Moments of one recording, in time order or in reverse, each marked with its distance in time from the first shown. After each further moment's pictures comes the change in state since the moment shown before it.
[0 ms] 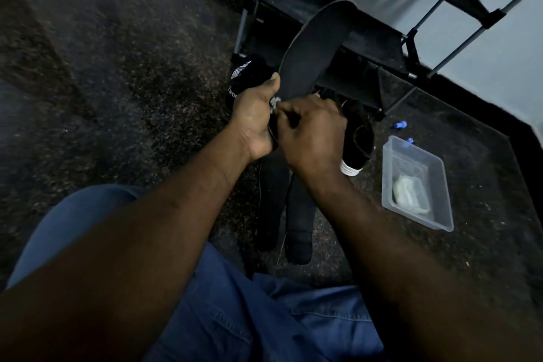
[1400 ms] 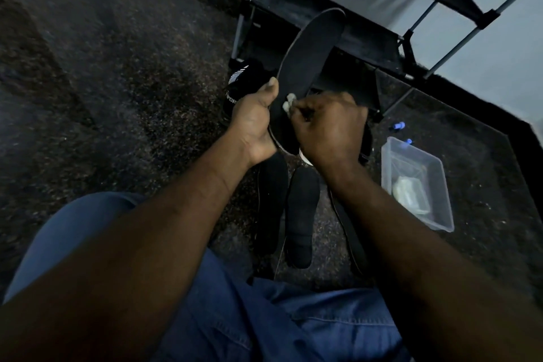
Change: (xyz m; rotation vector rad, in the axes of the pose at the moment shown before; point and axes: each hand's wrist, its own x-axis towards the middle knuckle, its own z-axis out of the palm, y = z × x) left_hand 0.000 -0.002 0.003 -0.103 0.015 -0.026; right_hand 0.020 0.026 -0.009 -0.246 0.048 -0.060
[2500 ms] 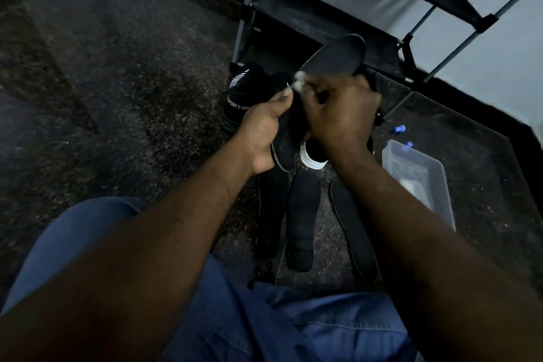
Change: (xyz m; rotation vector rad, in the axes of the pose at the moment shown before) left_hand -0.012 -0.007 0.010 0.093 -0.089 0.042; right_hand 0.029 0.007 -0.007 0.056 0.089 0.037
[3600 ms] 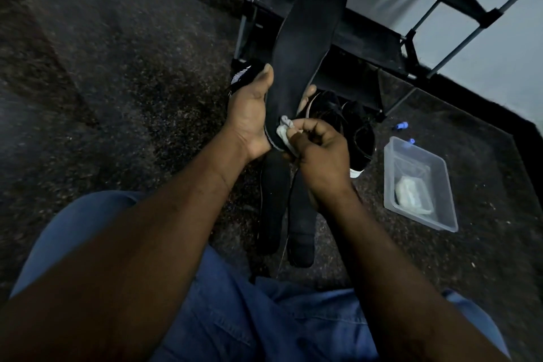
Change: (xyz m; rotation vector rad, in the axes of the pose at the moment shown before) left_hand 0.006 0.018 -0.009 -0.088 -0.023 0.045; right_hand -0.072 -0.019 0.004 0.988 -0.292 0.672
